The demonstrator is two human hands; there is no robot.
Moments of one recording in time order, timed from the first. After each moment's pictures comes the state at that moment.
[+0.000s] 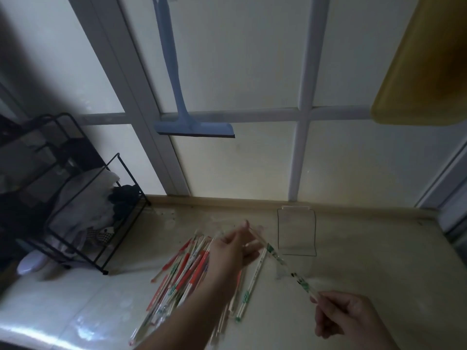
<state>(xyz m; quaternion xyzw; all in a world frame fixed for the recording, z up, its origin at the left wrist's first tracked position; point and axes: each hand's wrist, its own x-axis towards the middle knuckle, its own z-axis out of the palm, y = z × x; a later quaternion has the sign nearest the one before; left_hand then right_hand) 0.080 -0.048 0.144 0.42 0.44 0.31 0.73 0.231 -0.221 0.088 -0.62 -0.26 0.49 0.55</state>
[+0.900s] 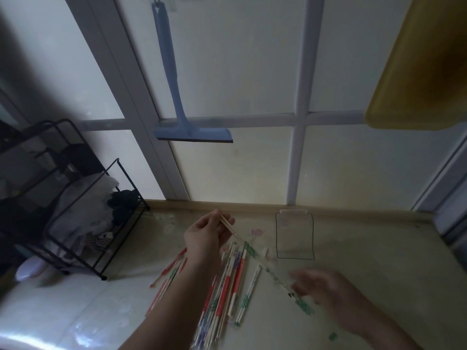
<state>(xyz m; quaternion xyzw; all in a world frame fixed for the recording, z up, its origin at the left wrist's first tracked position) 0.077 0.003 0.149 0.30 0.47 0.46 0.69 0.235 -0.190 0.132 -0.69 -0.40 0.46 0.38</state>
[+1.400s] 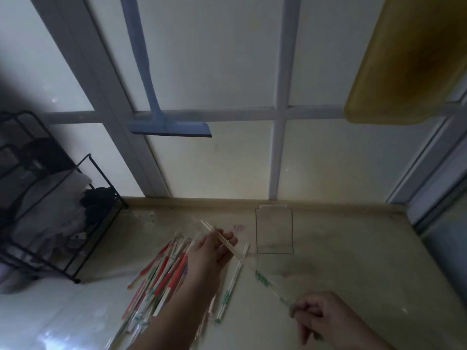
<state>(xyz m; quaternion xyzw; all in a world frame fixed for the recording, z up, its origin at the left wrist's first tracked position) 0.099 -0.028 0.103 0.26 0.46 0.39 0.75 0.253 -0.226 0.082 -0.69 -0.40 0.51 0.33</state>
